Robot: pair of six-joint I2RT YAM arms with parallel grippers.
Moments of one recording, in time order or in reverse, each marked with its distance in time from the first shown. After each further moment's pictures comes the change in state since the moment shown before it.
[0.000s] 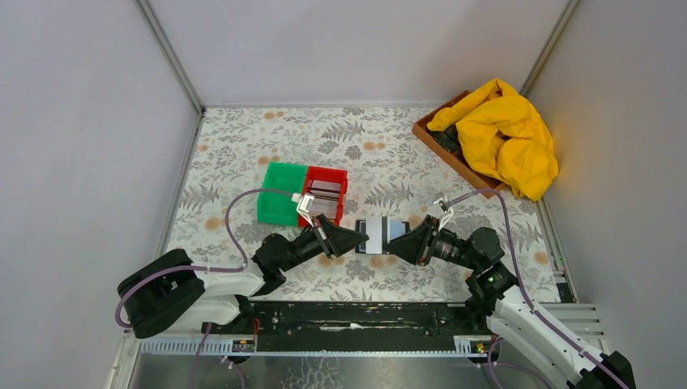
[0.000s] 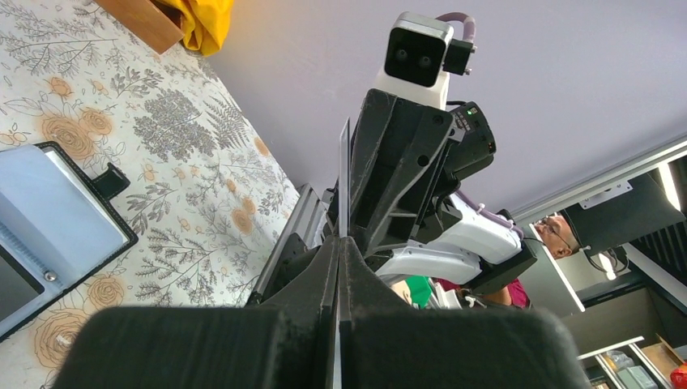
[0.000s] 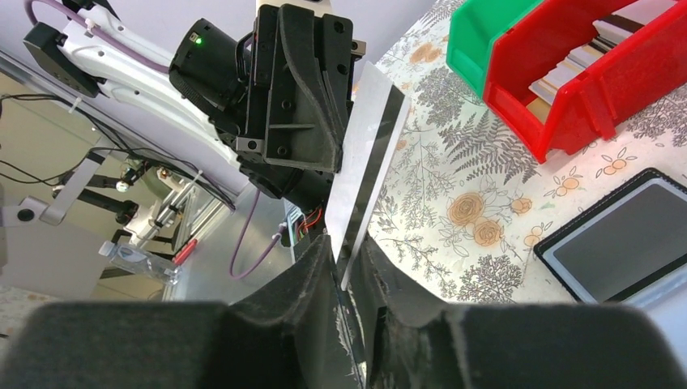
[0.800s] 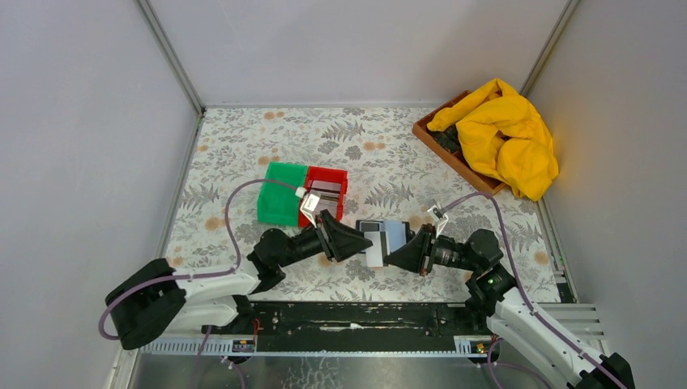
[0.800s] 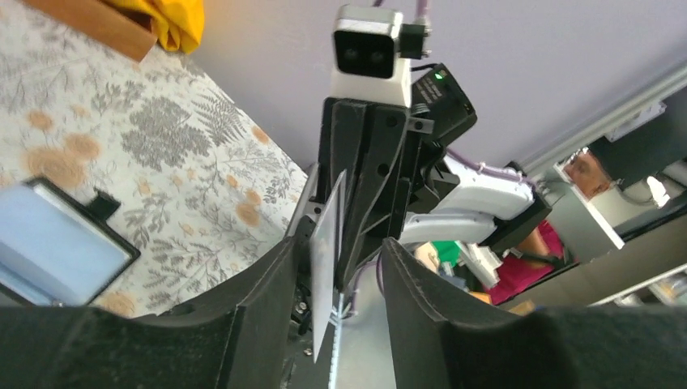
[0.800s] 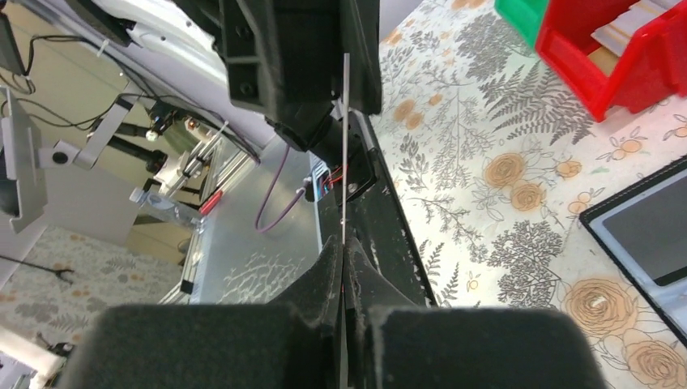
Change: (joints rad) left arm 0.002 -0.071 0.046 -0.114 0.102 0.124; right arm -0.001 -0.015 -0.027 -0.014 -0.120 0.005
